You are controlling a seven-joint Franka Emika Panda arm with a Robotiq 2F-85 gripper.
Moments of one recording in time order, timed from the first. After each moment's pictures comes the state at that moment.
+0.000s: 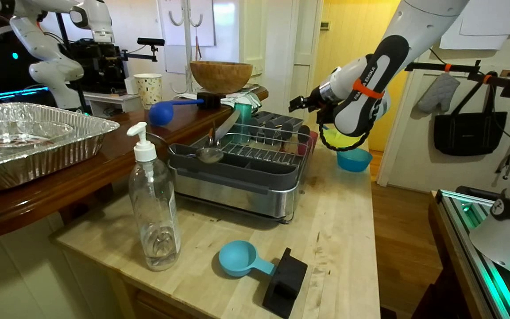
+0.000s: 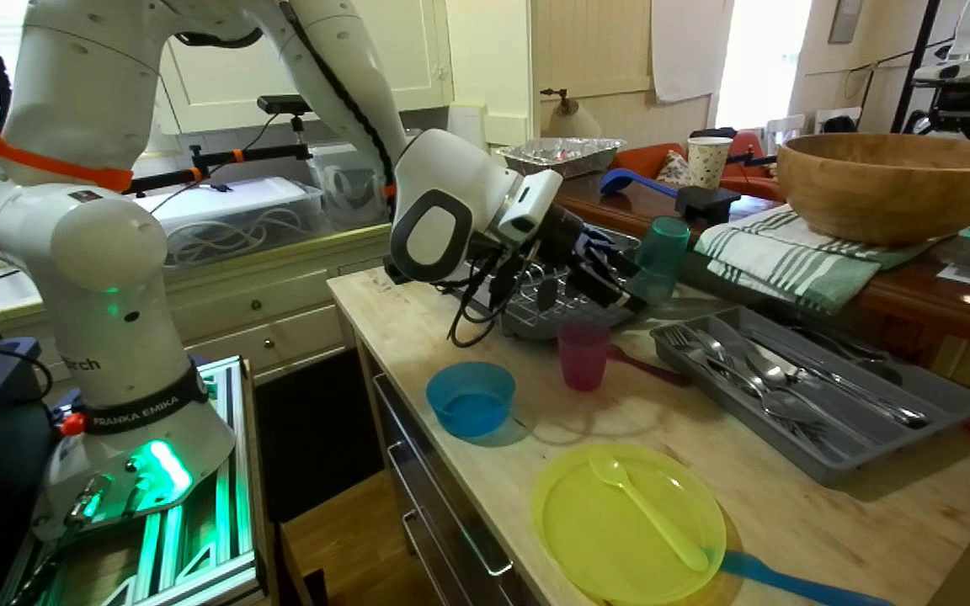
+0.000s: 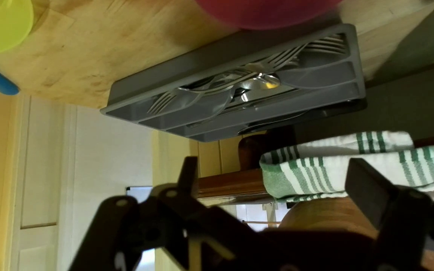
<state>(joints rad) 0.54 0.46 -0.87 -2.47 0.16 3.70 0.44</state>
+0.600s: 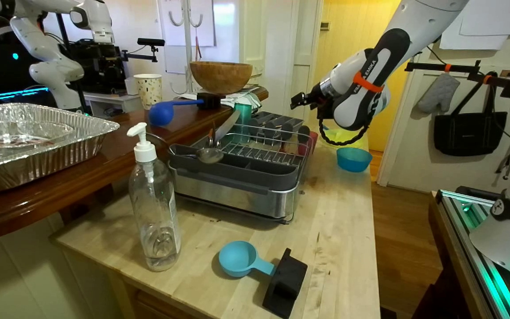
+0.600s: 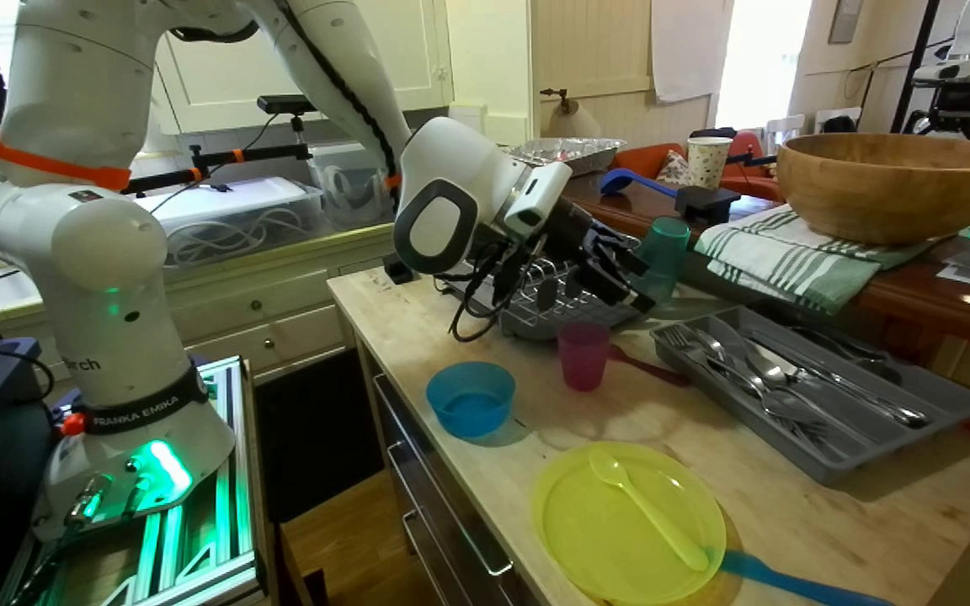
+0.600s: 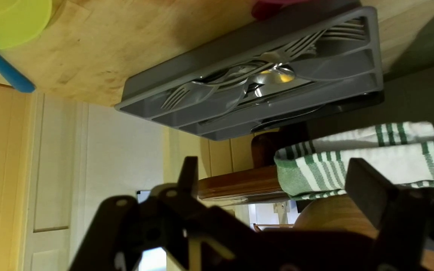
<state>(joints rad) 0.54 0.44 -0.90 -2.45 0.16 3.64 0.43</state>
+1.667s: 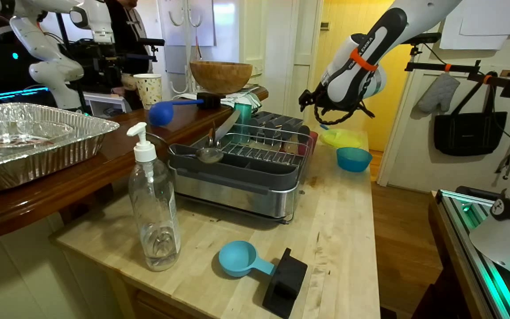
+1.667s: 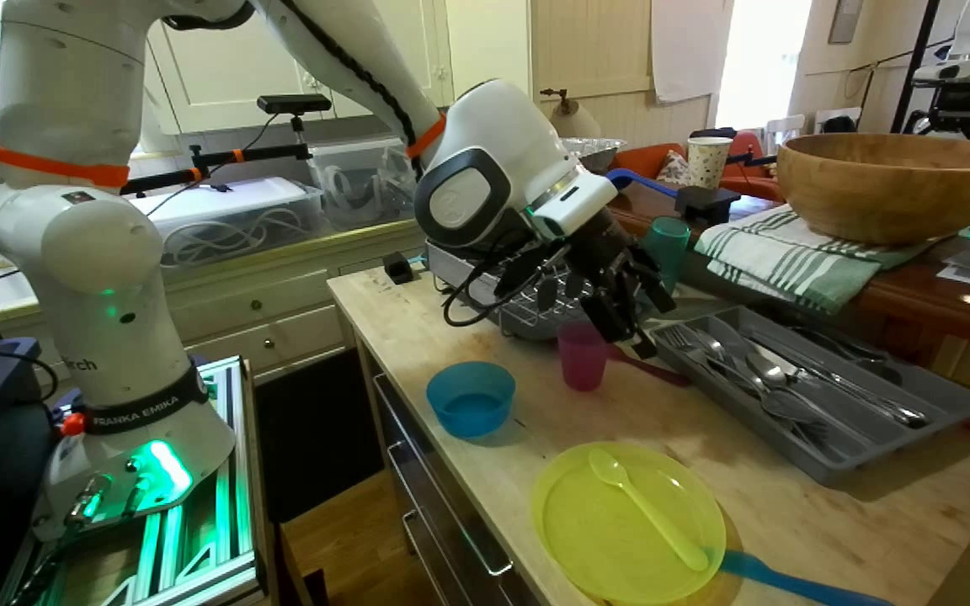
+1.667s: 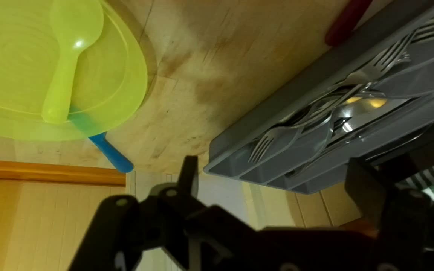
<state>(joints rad) 0.48 0.38 -0.93 -2.35 0.22 3.20 0.54</state>
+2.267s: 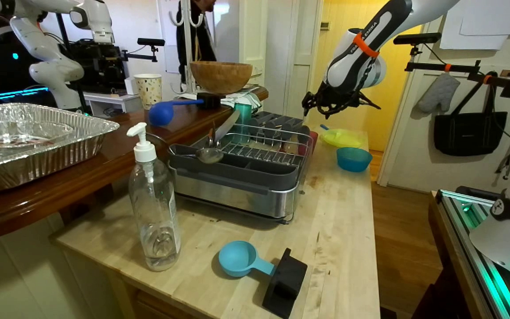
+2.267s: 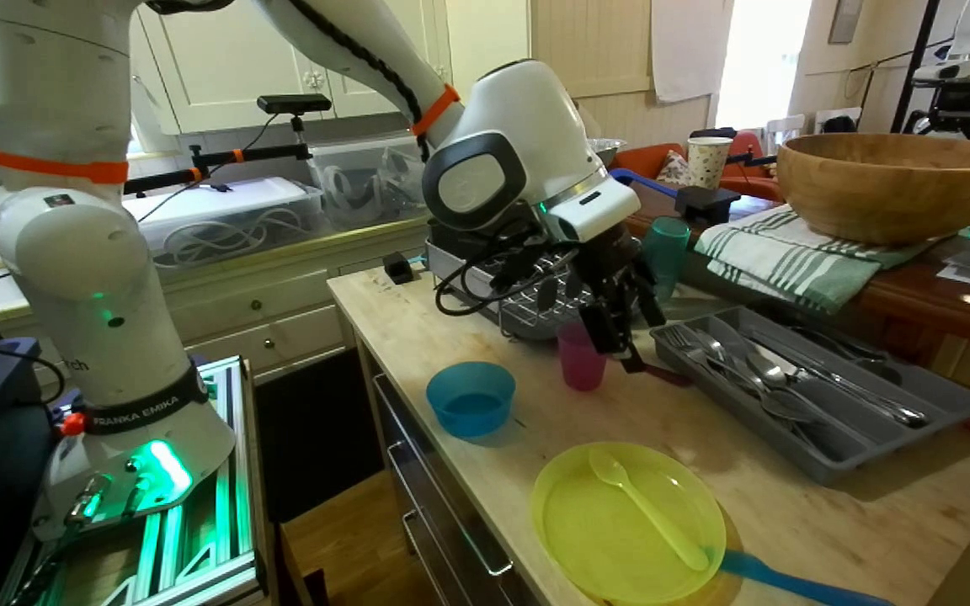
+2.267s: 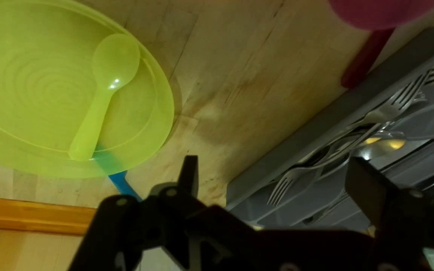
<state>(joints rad) 0.32 0.30 -0.82 -2.29 0.22 2.97 0.45</state>
